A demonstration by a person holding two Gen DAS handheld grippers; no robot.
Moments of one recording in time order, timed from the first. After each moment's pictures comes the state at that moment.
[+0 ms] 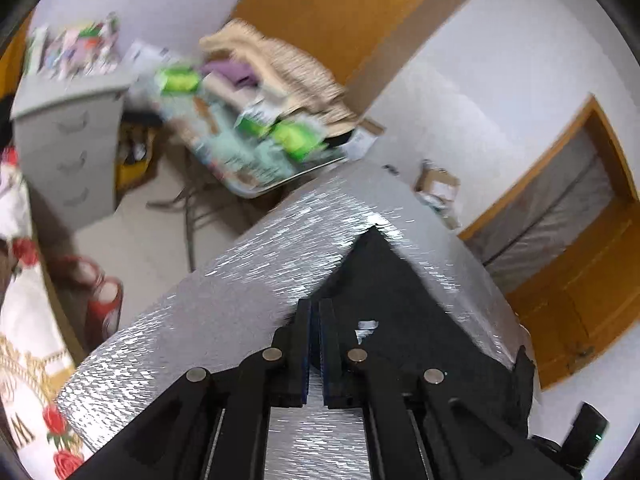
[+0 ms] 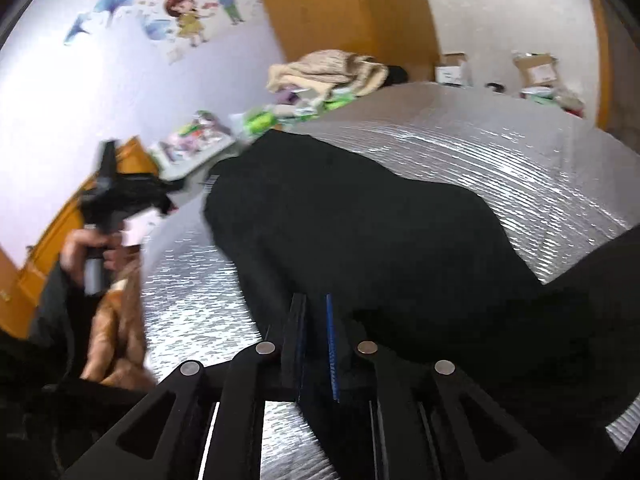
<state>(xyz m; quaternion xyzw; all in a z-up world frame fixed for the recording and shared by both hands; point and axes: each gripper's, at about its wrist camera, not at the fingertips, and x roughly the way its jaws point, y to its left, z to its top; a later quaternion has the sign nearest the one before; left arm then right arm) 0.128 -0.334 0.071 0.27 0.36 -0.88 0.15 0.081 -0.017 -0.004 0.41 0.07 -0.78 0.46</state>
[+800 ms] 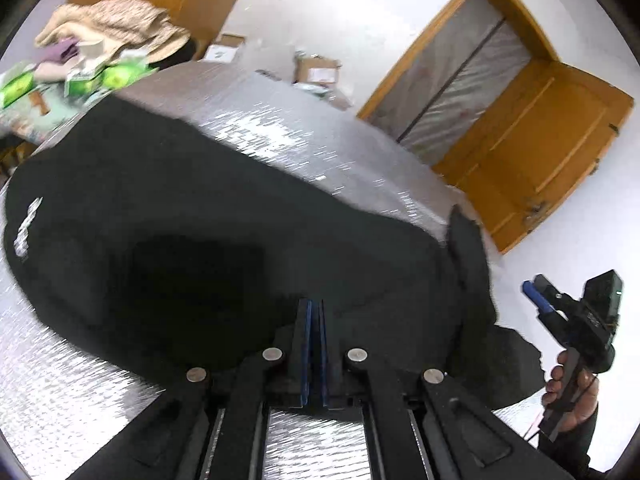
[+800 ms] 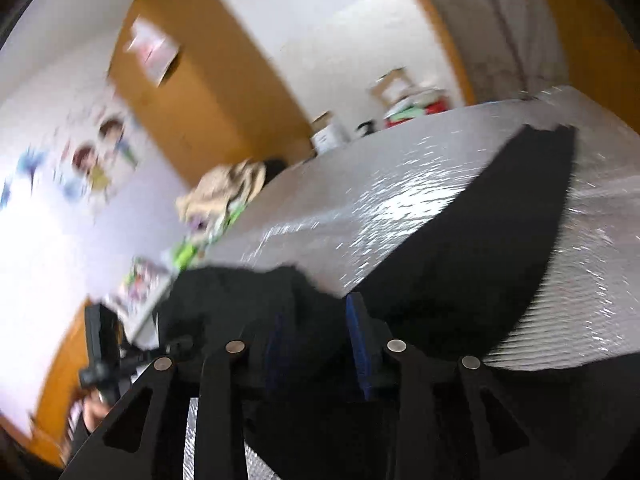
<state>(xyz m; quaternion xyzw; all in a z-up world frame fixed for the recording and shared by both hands) 0.029 -0.186 0.046 0.38 0.26 -0.89 -0.06 0.046 0.139 0.025 0.35 -0.19 -0.87 0.29</state>
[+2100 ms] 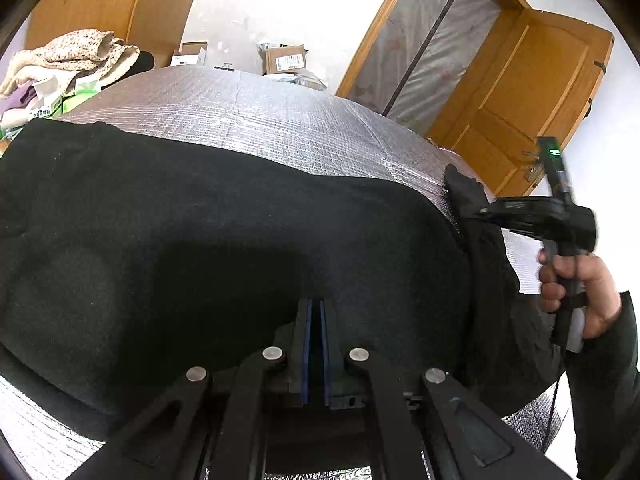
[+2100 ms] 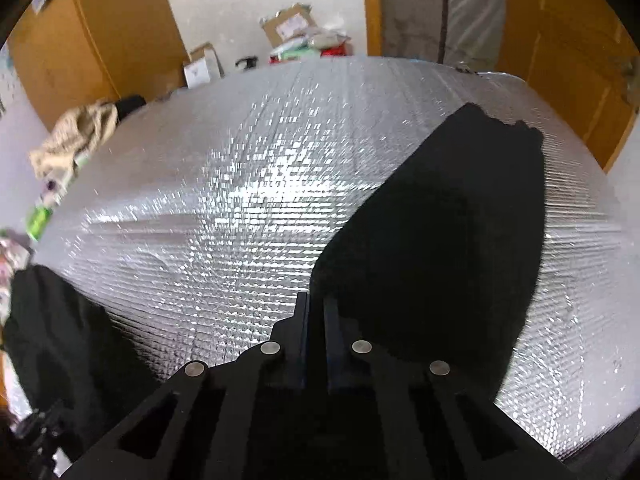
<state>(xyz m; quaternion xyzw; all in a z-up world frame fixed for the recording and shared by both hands) 0.002 -0.135 0.031 0.39 0.18 -0.90 -0.07 -0.082 0.112 -0.019 0.48 -0.03 -0.87 0.09</state>
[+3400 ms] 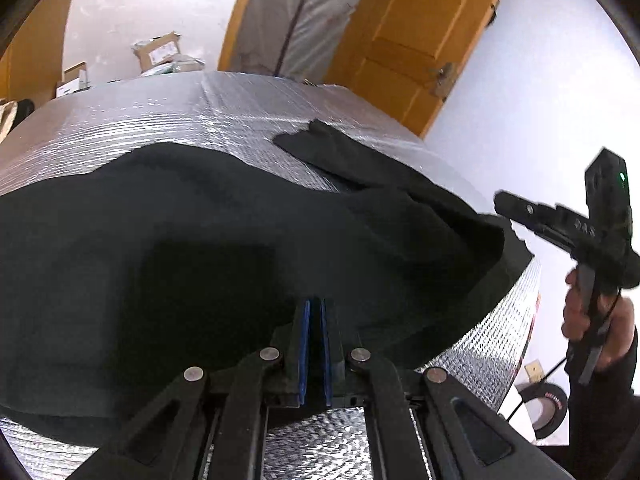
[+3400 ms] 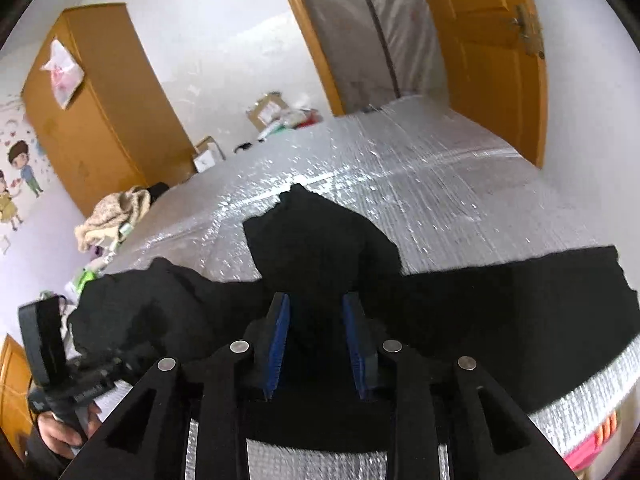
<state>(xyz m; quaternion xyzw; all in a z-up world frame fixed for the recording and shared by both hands) -0.002 0.005 0.049 0.42 0.07 -0.87 -0.24 0.136 0.249 0.031 0.36 -0.14 -0.92 0.08</state>
